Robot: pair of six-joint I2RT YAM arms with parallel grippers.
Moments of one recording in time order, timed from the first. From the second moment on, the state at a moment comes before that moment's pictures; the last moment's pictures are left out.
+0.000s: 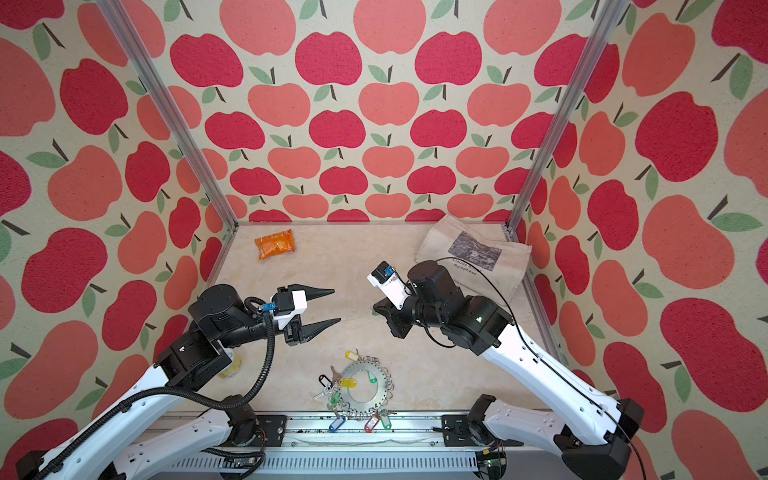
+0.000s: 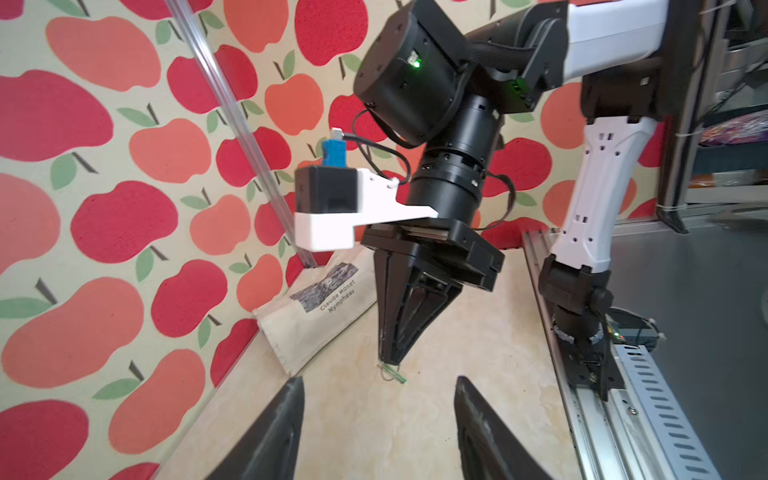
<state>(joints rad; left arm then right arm) -0.76 0.77 0.91 -0.20 0.45 0.32 0.90 1.06 1.15 -0.74 -0.20 0.03</state>
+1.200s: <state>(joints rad) -0.91 1.47 0.90 -0.50 0.23 -0.06 0.67 0.94 0.55 -0.78 -0.06 0.56</state>
